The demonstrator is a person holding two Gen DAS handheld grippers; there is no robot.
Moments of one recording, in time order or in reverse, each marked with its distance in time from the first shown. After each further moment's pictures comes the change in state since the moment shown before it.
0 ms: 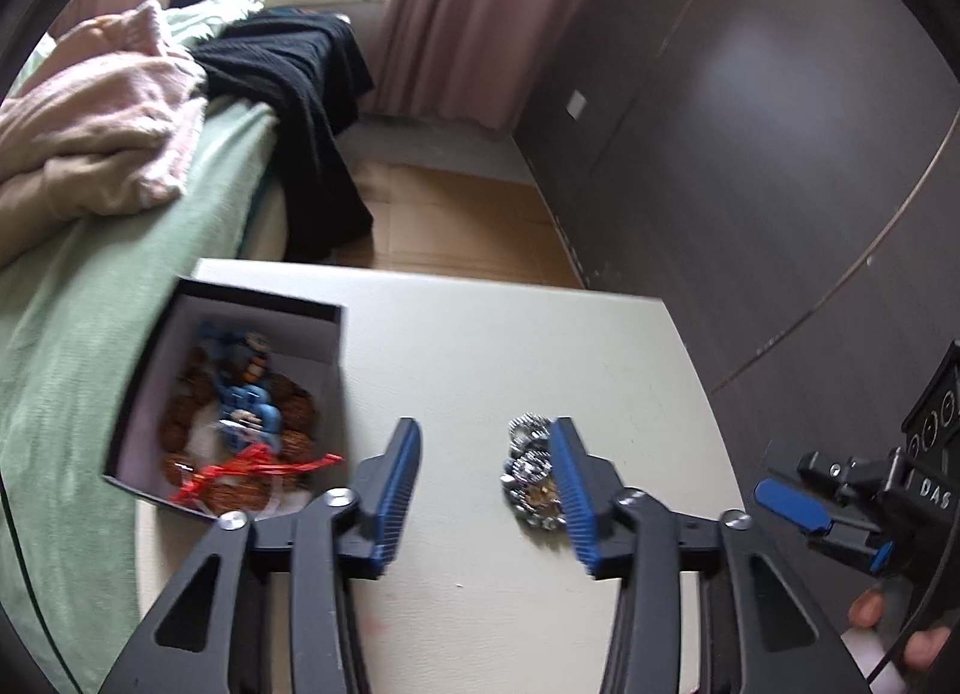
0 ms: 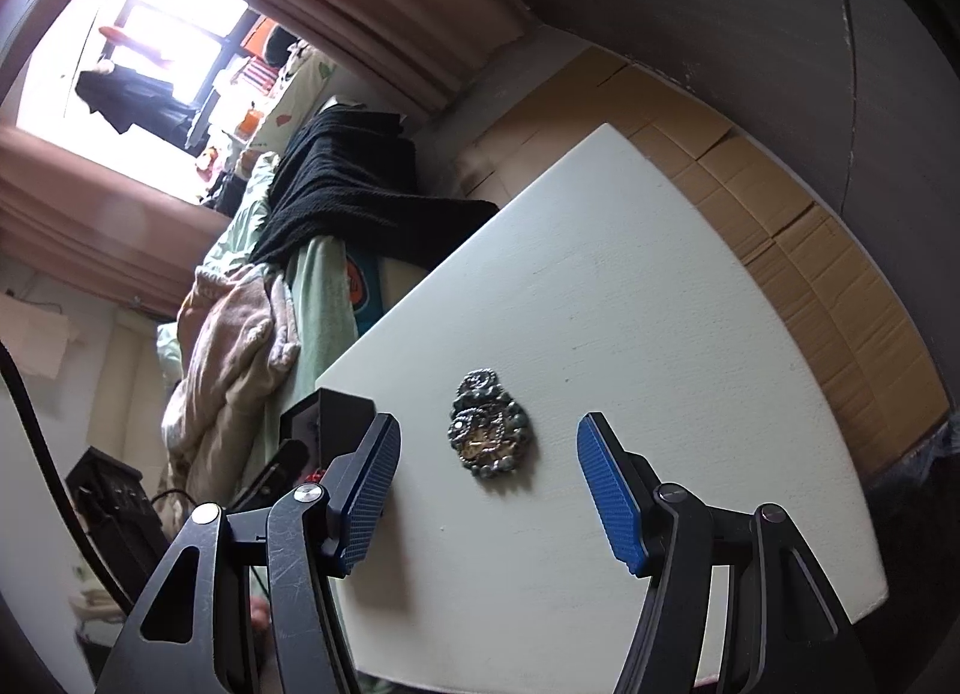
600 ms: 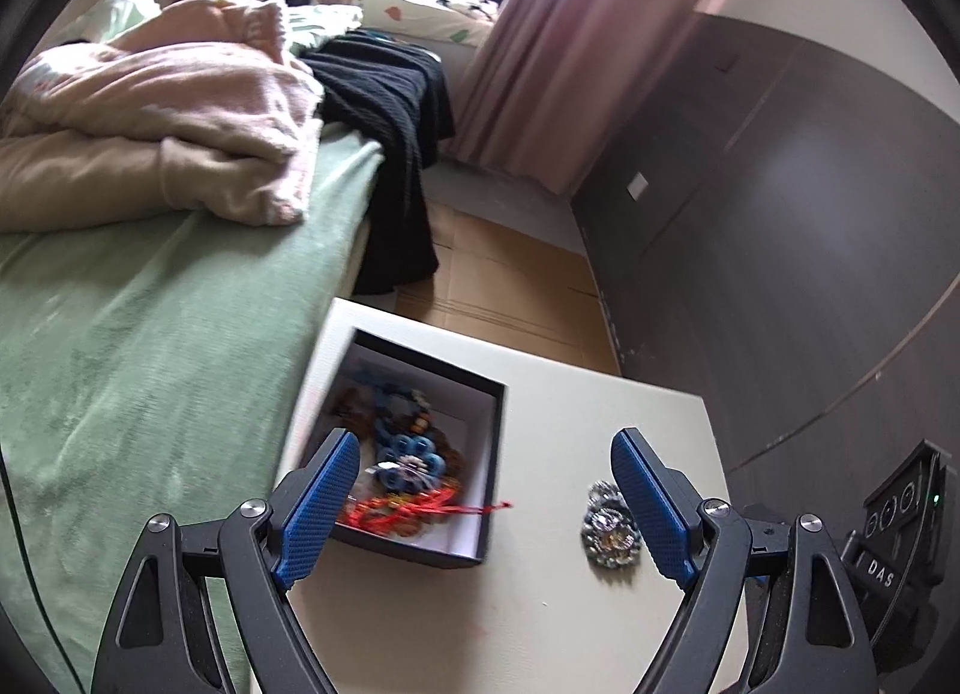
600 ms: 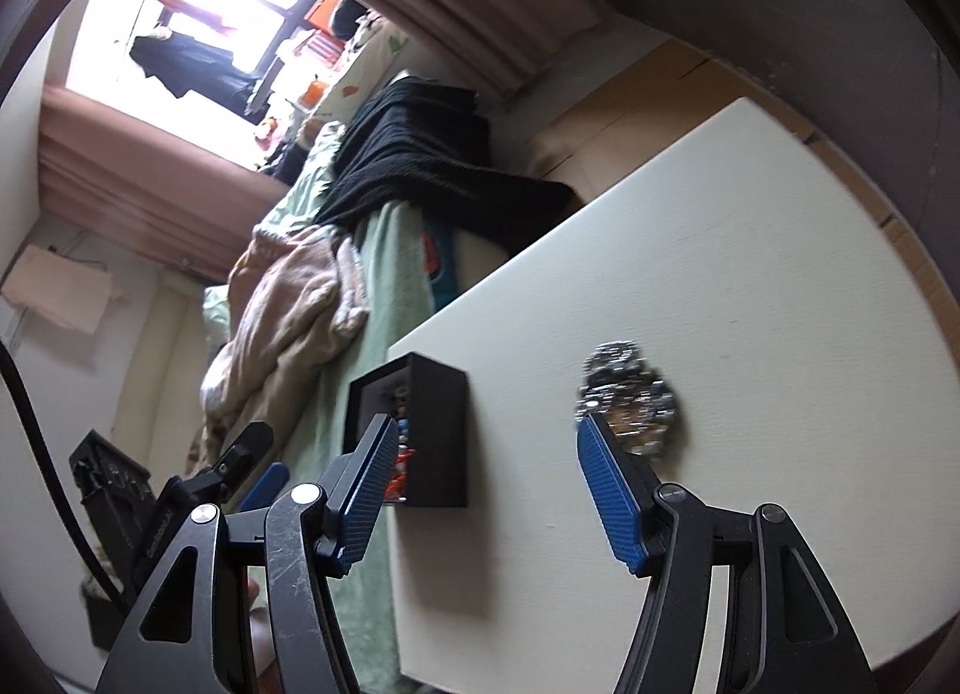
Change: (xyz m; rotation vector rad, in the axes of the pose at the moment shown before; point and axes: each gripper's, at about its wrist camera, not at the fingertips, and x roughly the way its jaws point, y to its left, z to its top) left arm -0.063 0.073 0.014 -0.172 -0.134 0.040; right arm 0.034 0.056 -0.021 -0.091 0.023 0.115
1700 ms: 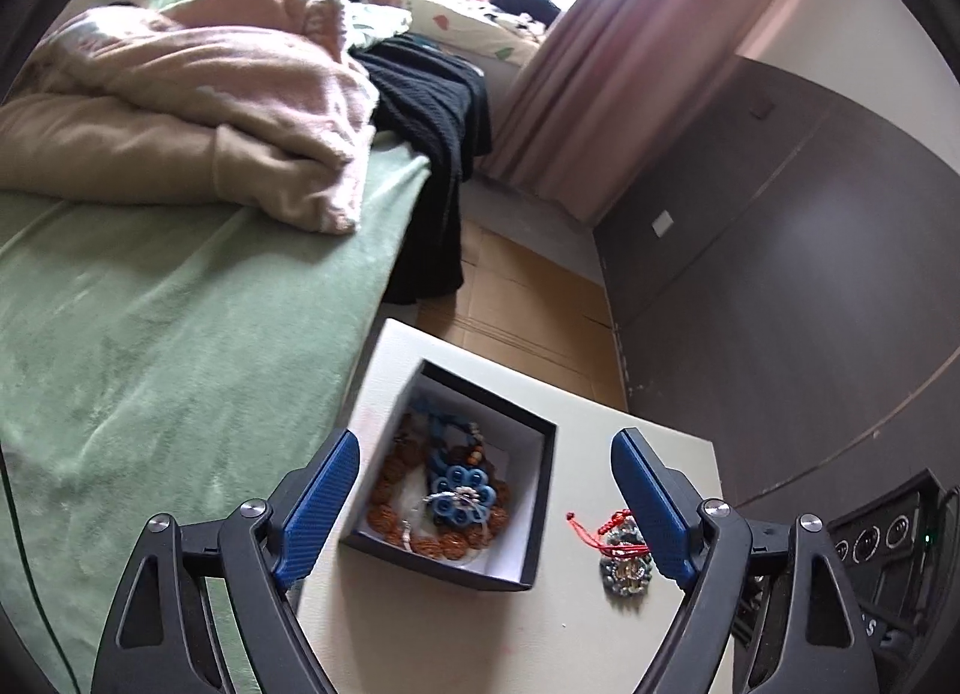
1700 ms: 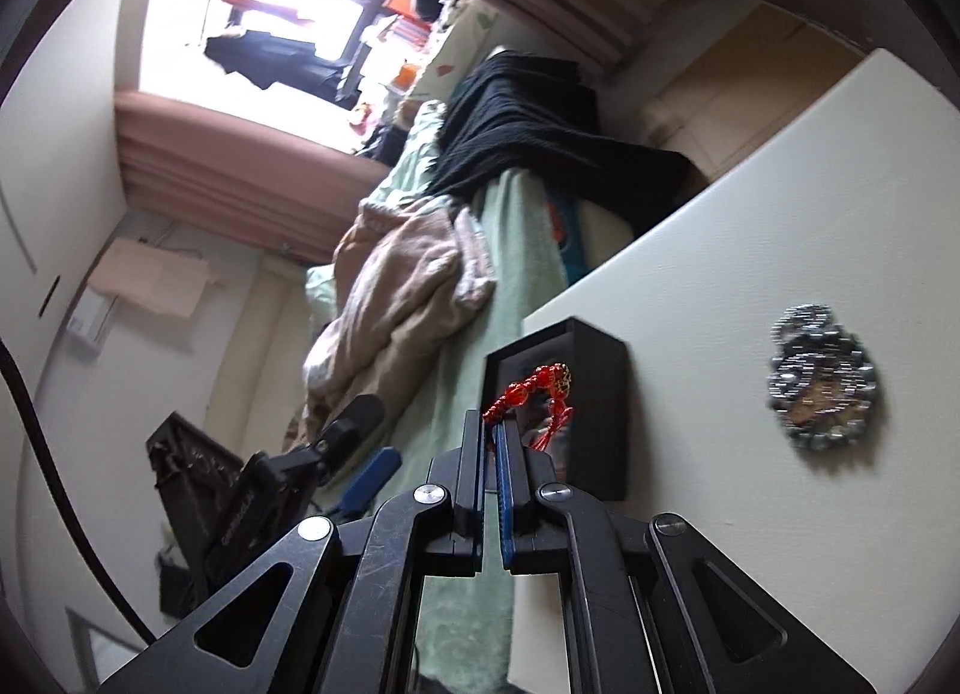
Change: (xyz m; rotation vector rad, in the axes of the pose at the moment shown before) left arm -0.014 0.048 0.018 -0.137 -0.044 0.014; right arm 0.048 0.052 -0.015 -0.025 0.054 0.306
